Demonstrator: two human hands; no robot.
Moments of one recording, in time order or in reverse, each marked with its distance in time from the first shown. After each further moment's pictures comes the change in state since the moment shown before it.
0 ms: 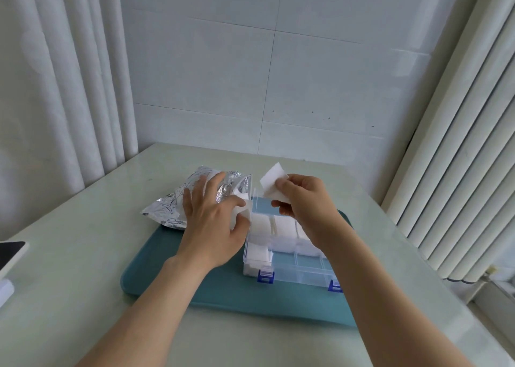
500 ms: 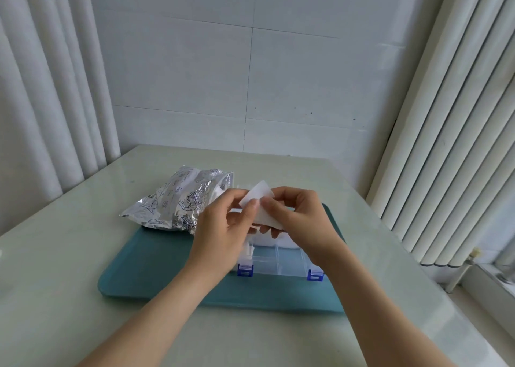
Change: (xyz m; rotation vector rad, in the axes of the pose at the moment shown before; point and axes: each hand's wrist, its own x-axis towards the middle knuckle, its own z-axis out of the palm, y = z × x) left_hand -0.019 0.077 -0.014 -0.839 -0.042 -0.180; right_hand -0.044 0.017 -0.031 0.019 -0.092 -0.142
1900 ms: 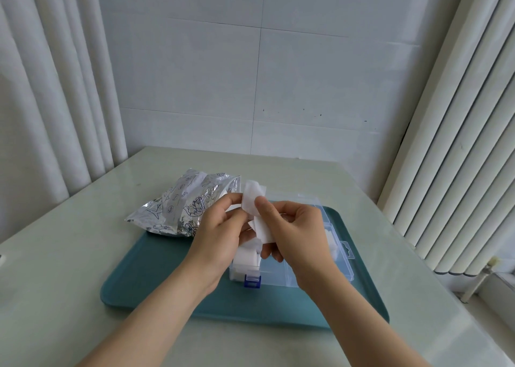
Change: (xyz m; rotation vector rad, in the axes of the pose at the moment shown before) left_hand 0.014 -0.003 -0.007 -0.364 -0.062 -0.332; right_hand -0.008 -0.001 0.035 0.085 0.150 0.120
